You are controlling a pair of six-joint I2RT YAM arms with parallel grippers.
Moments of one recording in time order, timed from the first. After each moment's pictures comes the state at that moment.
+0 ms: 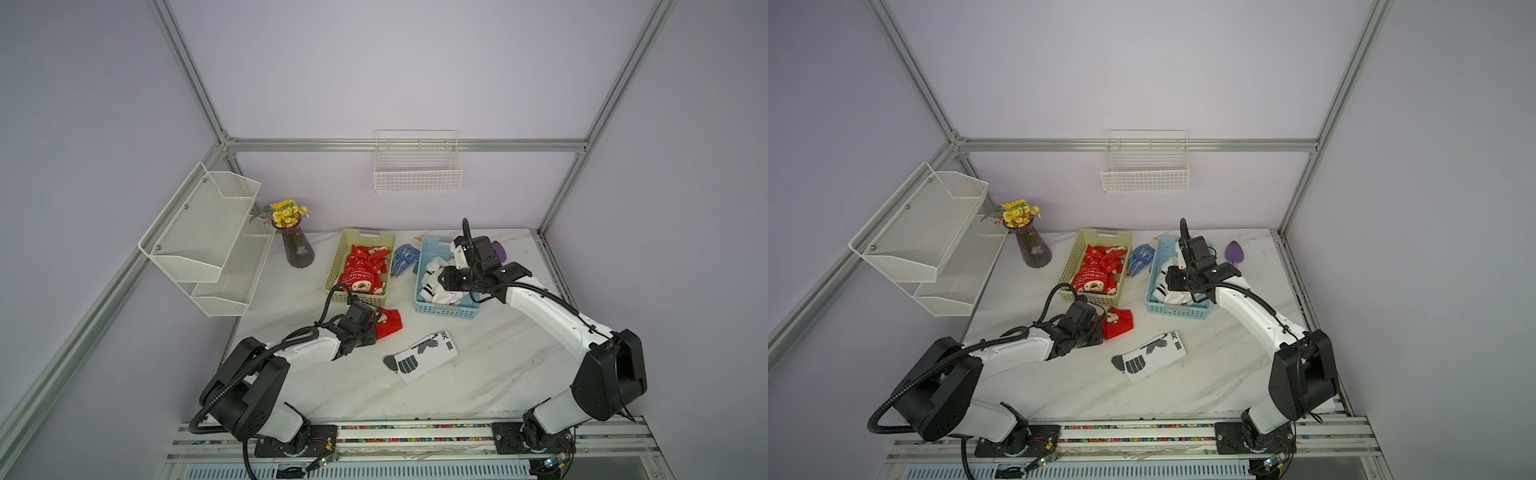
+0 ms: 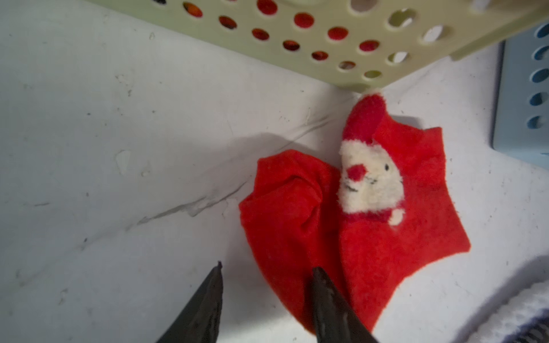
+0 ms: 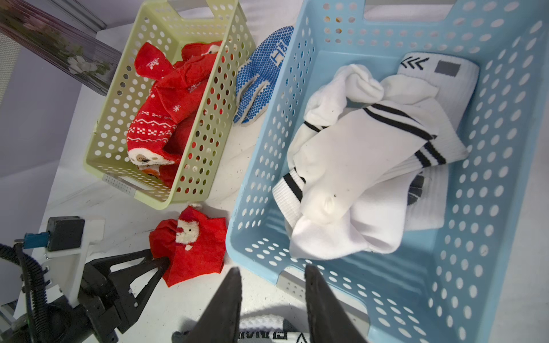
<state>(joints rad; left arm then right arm) -0.55 1.48 0.66 -0.18 -0.16 -0.66 0.44 1.54 1.30 -0.57 -0.10 0.39</state>
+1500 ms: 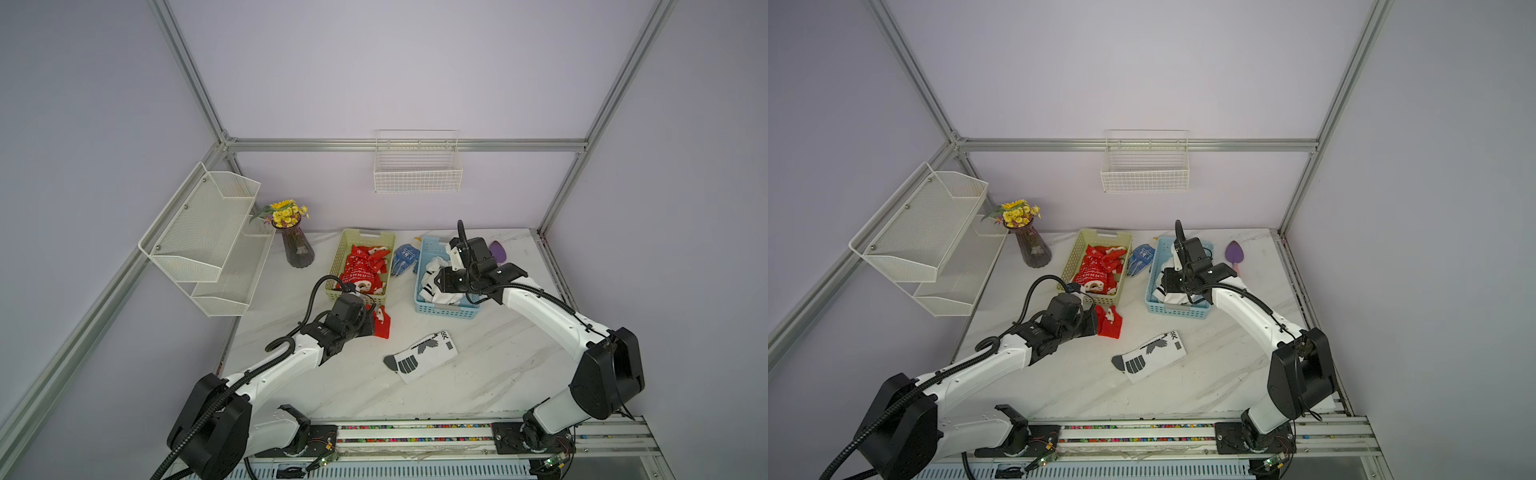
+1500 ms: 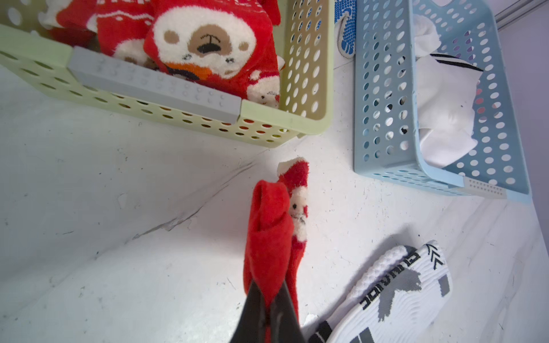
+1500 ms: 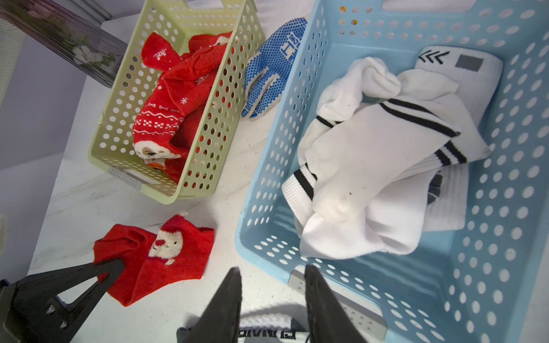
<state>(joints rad) -0.54 1.23 0.69 -0.25 -0.07 -0.63 0.46 1.56 1.30 -0.57 -0.10 0.40</state>
